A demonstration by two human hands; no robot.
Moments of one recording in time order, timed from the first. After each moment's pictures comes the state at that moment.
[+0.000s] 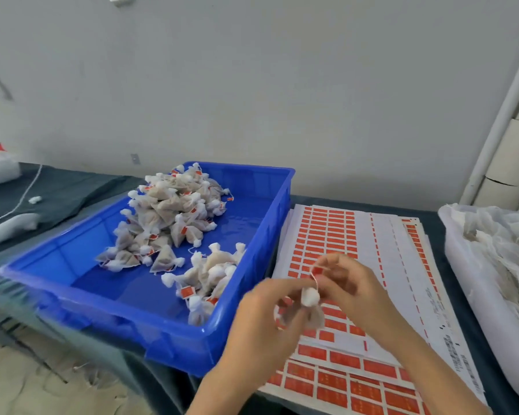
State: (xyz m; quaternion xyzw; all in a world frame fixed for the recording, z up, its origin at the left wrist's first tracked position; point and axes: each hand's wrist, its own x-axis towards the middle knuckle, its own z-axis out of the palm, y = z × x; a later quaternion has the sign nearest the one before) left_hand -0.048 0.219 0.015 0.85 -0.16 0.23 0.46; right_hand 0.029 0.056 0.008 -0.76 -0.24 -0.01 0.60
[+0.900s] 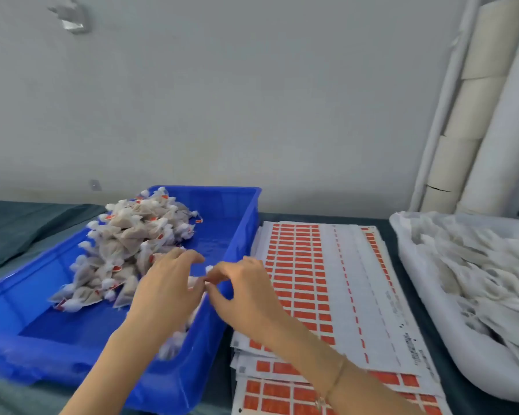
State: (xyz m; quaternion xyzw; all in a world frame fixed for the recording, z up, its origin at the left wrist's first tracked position) left_hand 0.000 0.304 0.060 0.97 0.03 0.19 0.14; right_hand 0.027 0.157 0.034 -0.84 -0.33 -0.16 0.39
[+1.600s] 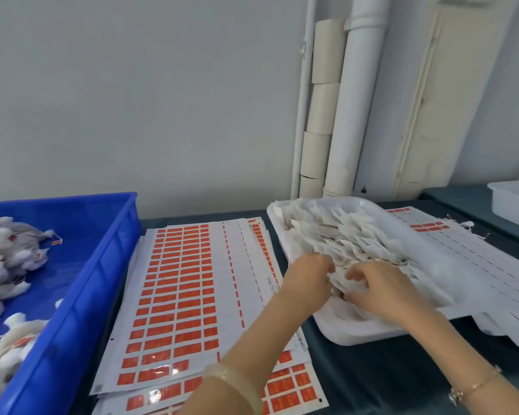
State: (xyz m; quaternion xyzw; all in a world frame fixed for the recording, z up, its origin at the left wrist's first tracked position) left_hand 0.052 -0.050 0.027 0.89 -0.37 0.01 0.27; right_hand -0.017 -0.195 0.028 -0.98 0.14 -0.07 0.11
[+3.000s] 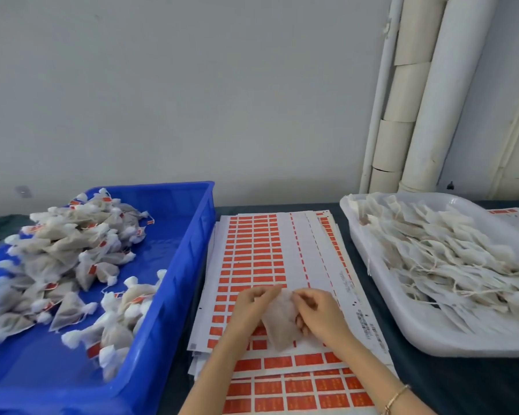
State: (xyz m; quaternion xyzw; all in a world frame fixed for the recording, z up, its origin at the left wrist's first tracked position) left_hand 0.056 0.144 -0.045 0.76 0.04 -0.08 0.64; right_hand 0.043 -0.005 -0.060 -0.84 0.00 -0.05 0.54
